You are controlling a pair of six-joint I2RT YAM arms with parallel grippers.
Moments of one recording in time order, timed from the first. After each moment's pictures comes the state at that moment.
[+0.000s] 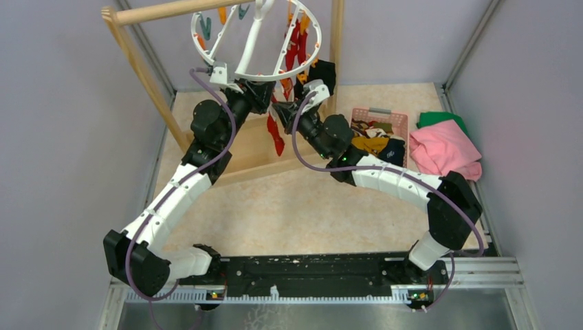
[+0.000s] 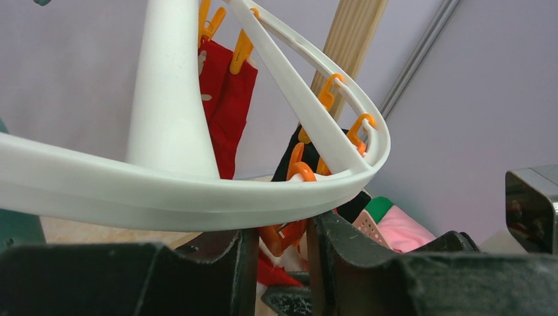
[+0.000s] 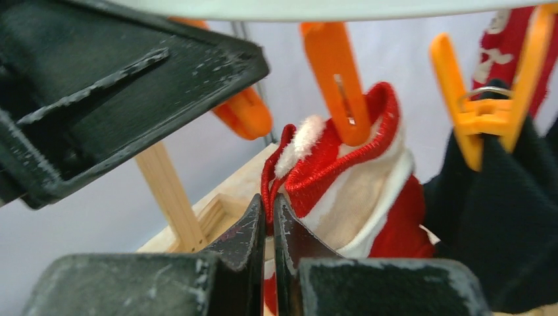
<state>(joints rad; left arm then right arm) -0.45 1.22 1.15 0.33 0.03 -0.35 0.88 1.61 1.21 0.66 0.12 0.15</state>
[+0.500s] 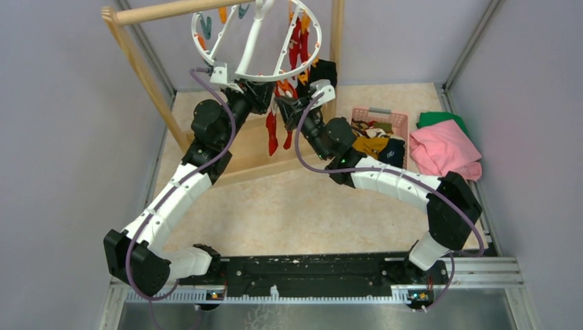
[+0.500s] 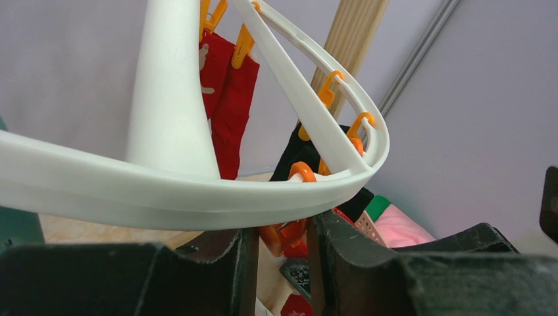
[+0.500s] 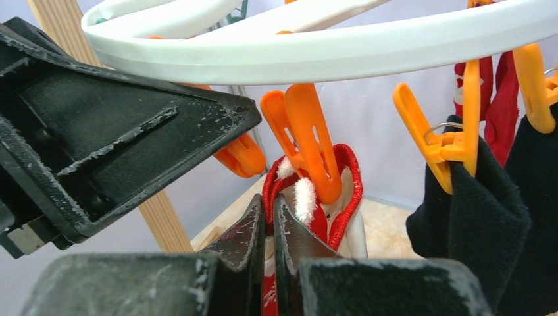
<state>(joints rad) -0.45 1.22 1.15 0.32 0.03 -0.37 0.89 1.61 1.20 0.76 0.24 0.16</state>
